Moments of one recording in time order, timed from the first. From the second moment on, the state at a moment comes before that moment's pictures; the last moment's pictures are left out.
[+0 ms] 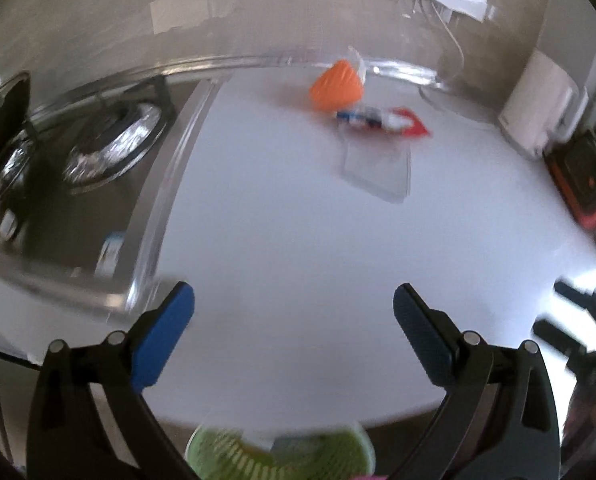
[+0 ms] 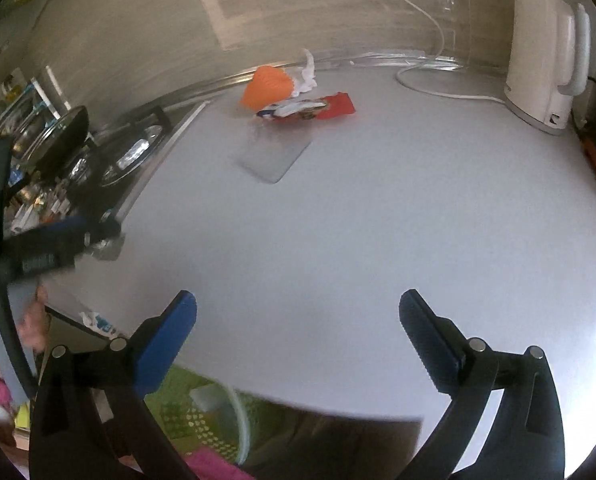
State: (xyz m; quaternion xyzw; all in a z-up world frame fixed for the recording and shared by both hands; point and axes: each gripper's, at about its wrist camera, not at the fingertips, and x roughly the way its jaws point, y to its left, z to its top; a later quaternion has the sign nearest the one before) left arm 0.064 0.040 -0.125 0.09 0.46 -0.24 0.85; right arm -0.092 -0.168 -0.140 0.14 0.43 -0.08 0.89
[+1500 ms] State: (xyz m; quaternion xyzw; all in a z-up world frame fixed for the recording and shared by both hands) left arm 0.277 -0.107 -0.140 0.11 0.46 -0.19 0.86; right arm 0.264 -0.317 -0.156 0.11 0.44 0.05 0.89
